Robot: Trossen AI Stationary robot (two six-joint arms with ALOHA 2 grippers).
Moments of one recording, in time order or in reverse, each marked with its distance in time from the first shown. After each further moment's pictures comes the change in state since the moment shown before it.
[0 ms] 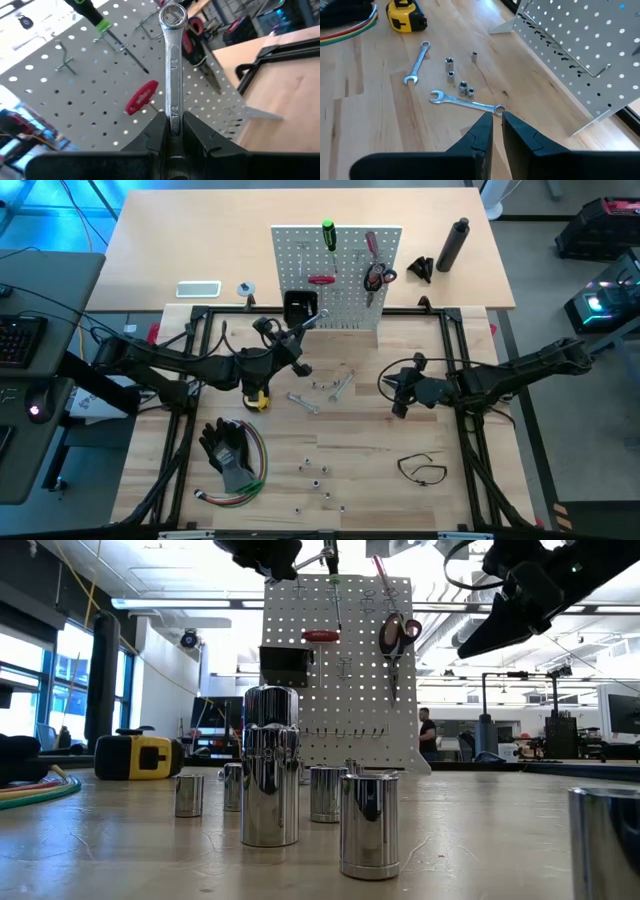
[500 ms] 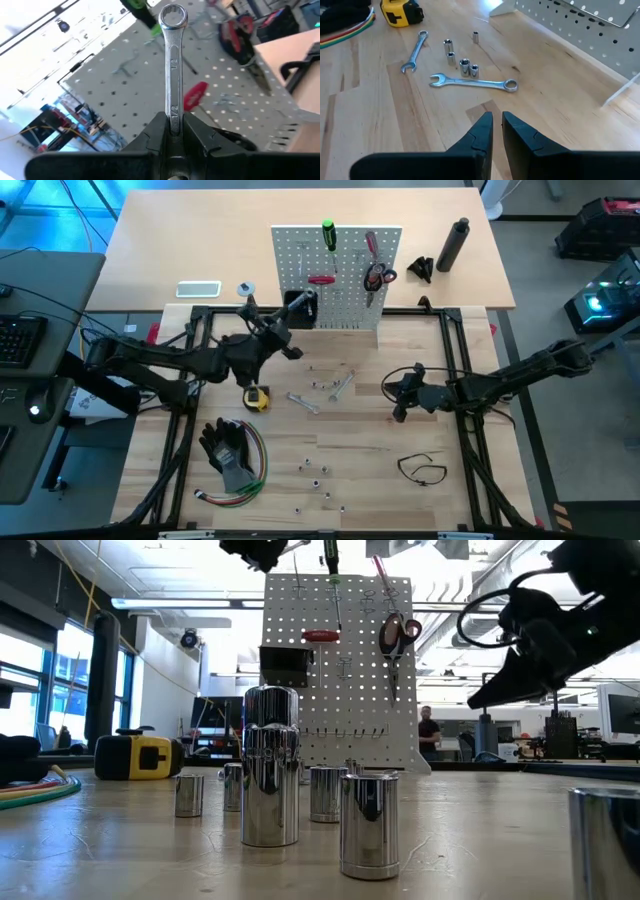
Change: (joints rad) left arm 0.050 -0.080 -0.001 0.072 -0.076 0.181; right arm -0.010 0.000 -0.312 0.393 -0.029 0.104
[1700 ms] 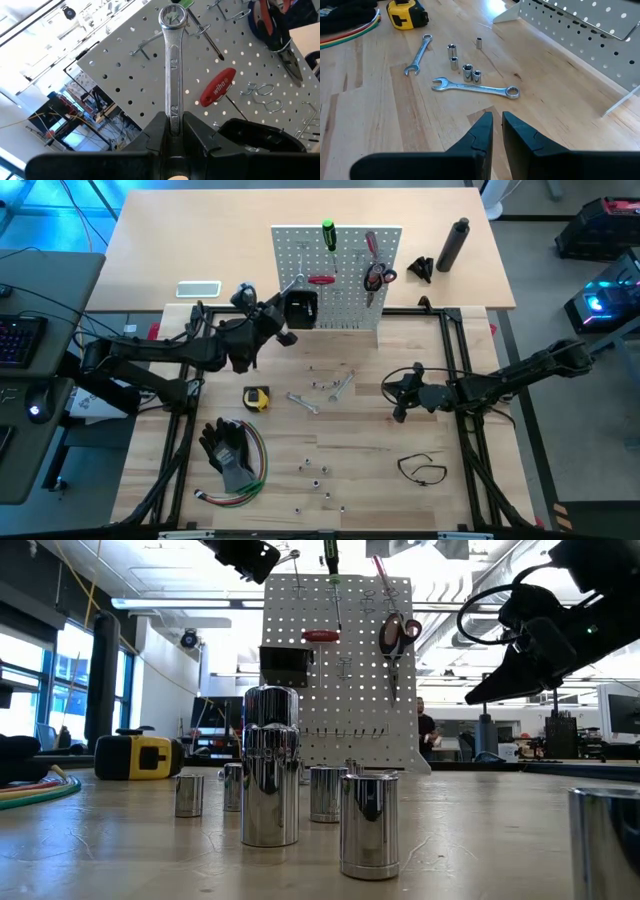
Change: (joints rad) left arm 0.118 -0.044 0.000 -0.088 0.058 -0.051; right arm 0.000 0.000 -0.004 0.040 0.000 -0.061
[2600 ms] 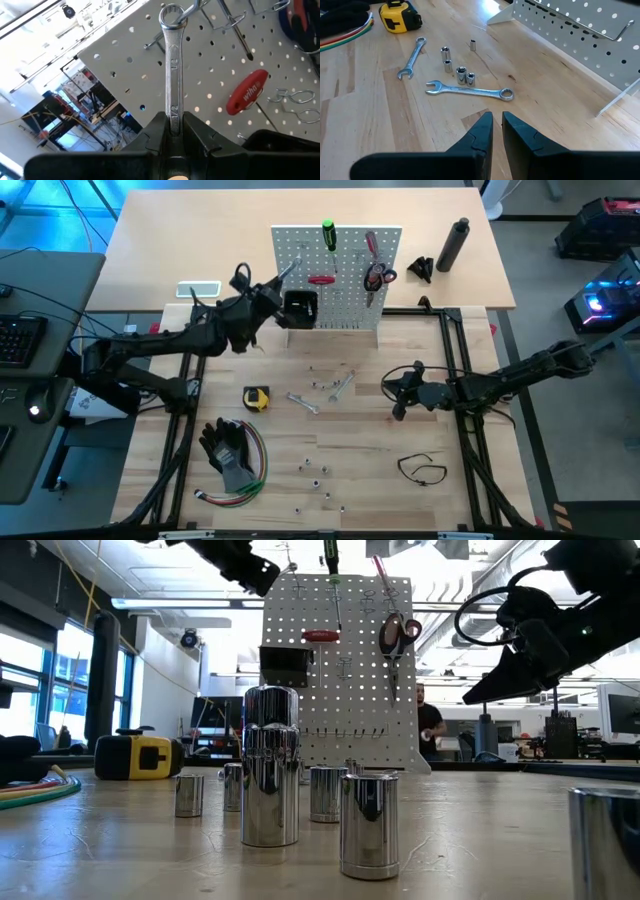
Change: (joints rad) left arm 0.200 0.001 0.000 0.024 0.212 -0.012; right arm -0.027 0.000 0.000 0.007 0.001 0.000
